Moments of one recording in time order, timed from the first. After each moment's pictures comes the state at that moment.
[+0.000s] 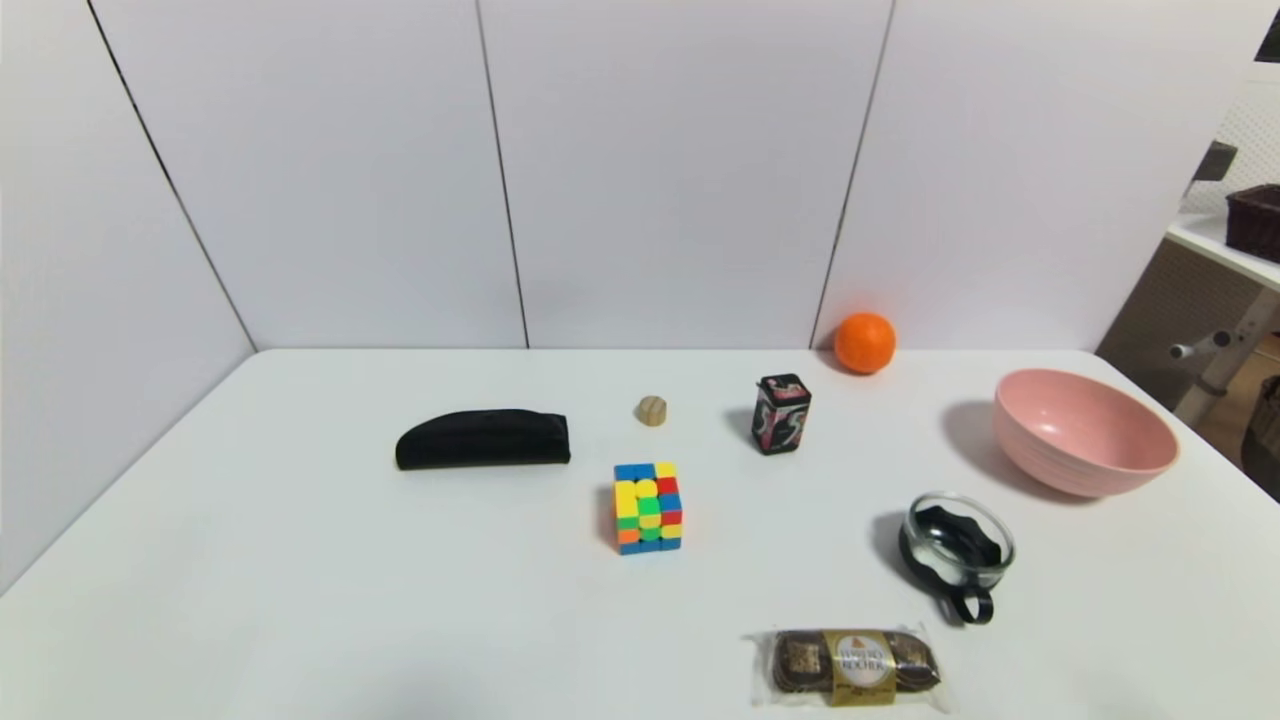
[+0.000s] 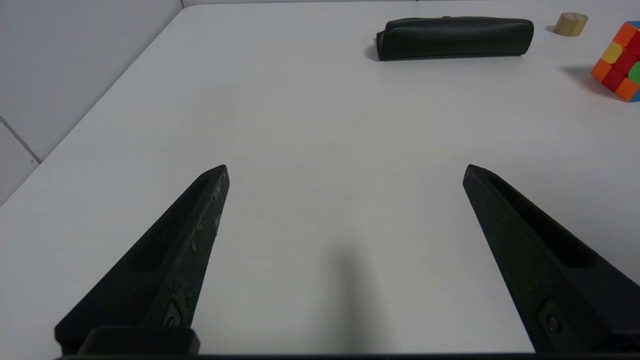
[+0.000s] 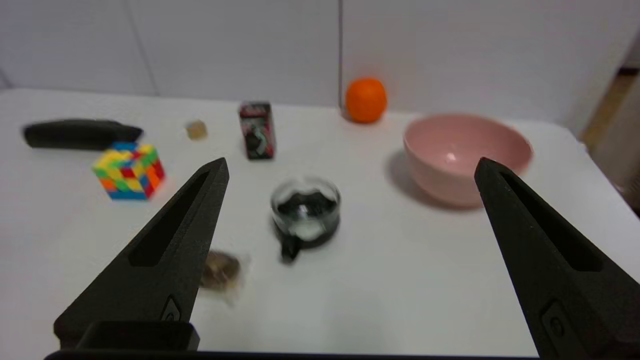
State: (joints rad) left arm 0.01 0.00 0.00 0.00 0.00 -0.01; right arm 0.11 0.40 -0.29 -0.22 0.08 0.01
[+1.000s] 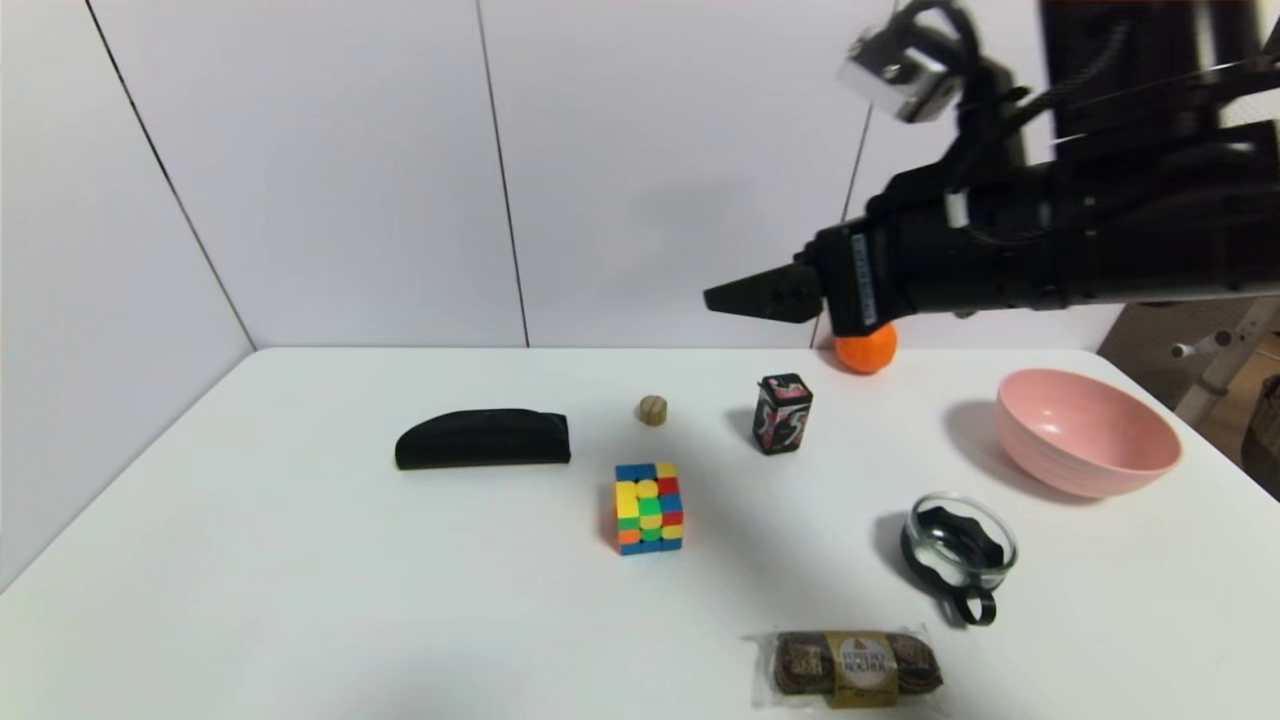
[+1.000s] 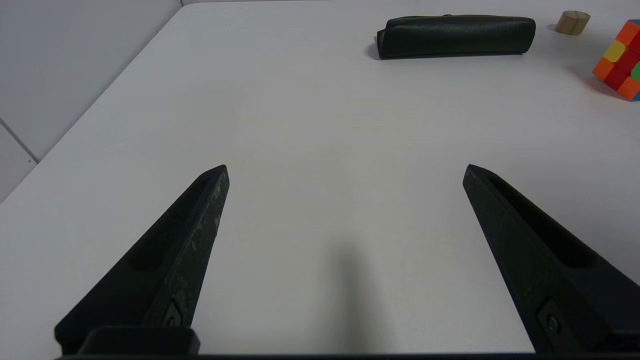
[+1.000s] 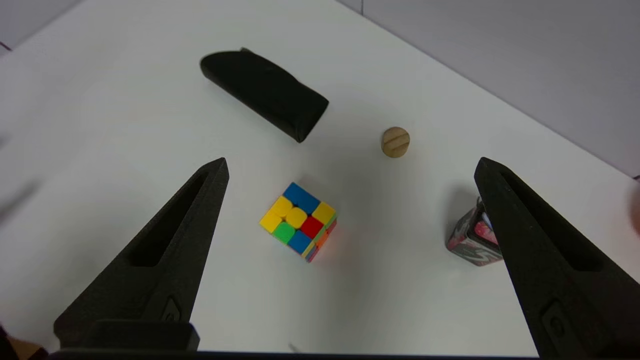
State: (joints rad) left arm 0.01 0.00 0.00 0.00 0.00 0.00; right arm 0.63 1.69 -1.57 0.28 0.10 -0.02
